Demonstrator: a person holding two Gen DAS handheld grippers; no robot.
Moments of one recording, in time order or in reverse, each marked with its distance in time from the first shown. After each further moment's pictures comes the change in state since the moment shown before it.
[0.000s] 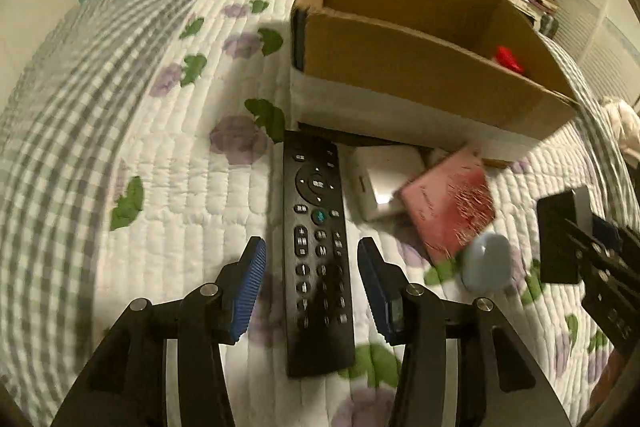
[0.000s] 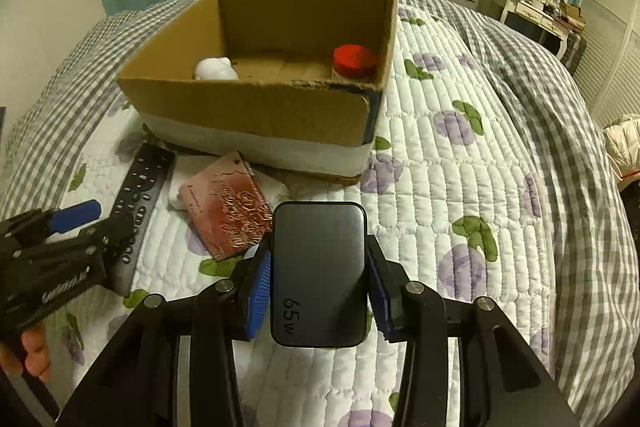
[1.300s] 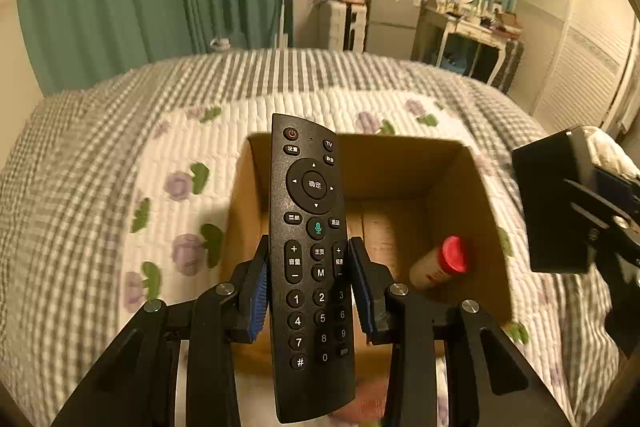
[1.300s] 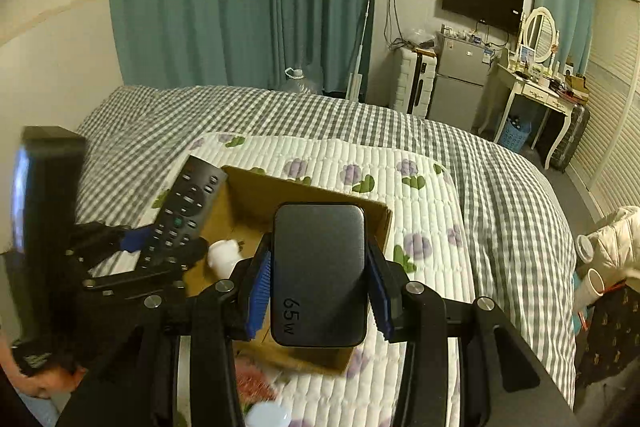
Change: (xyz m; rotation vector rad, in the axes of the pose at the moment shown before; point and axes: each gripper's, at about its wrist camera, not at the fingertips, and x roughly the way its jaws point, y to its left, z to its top) left arm -0.035 -0.056 0.162 0.111 -0.189 -0.063; right arm -0.061 0.002 0.171 -0.098 -0.251 0.030
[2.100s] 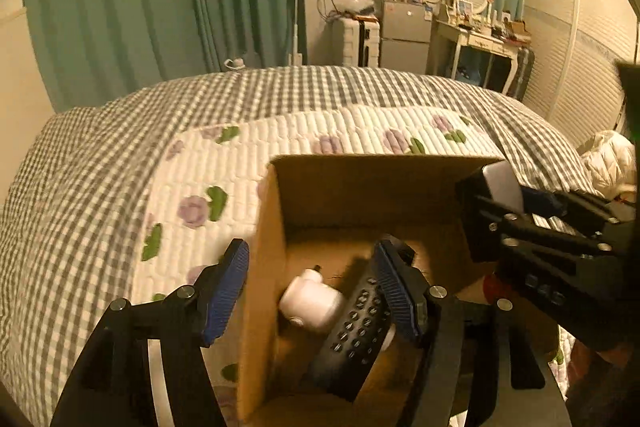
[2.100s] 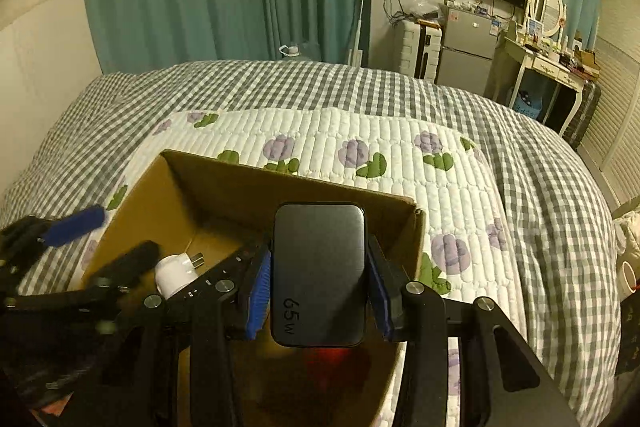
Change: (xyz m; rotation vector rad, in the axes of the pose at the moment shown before) left arm 0.011 0.017 0.000 0.012 -0.102 0.066; right arm 0.112 -0.018 -0.008 0.050 0.067 0.027
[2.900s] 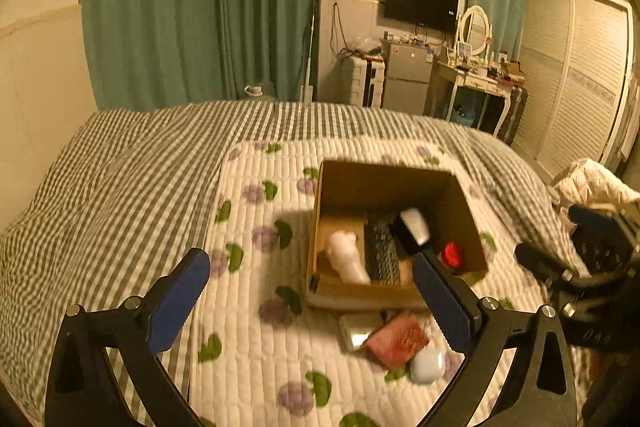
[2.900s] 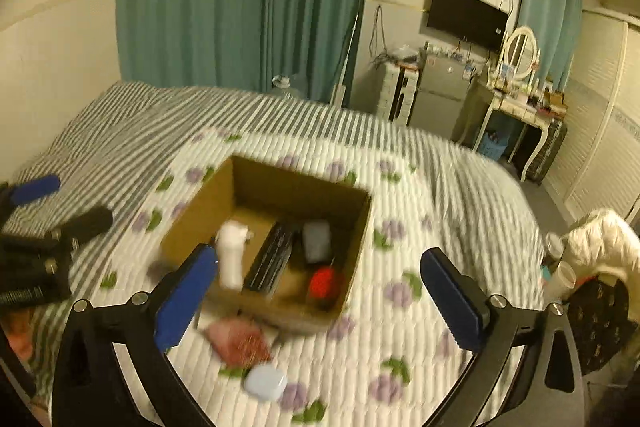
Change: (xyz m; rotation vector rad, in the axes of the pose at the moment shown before) left arm -0.152 0.043 -0.060 -0.064 -0.108 -0.011; right arm -0.180 0.049 -0.072 -0.063 -0.091 -0.095
